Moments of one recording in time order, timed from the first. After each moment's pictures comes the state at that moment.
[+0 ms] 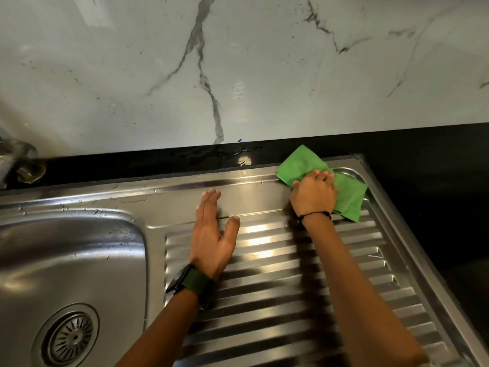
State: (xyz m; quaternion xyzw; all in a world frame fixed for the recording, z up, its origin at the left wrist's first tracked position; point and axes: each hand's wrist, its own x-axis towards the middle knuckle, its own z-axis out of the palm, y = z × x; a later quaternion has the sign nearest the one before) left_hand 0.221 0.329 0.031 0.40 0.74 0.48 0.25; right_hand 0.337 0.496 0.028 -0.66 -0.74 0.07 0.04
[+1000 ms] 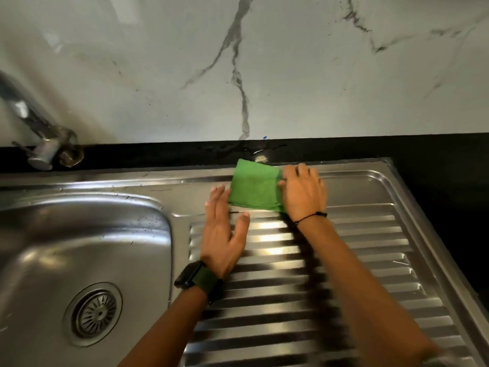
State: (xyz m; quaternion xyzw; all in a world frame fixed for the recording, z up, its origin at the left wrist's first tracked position) left_hand 0.209 0.313 0.025 0.40 0.76 0.48 0.19; right_hand 0.297 0.469 0.028 -0.49 -0.86 0.03 0.09
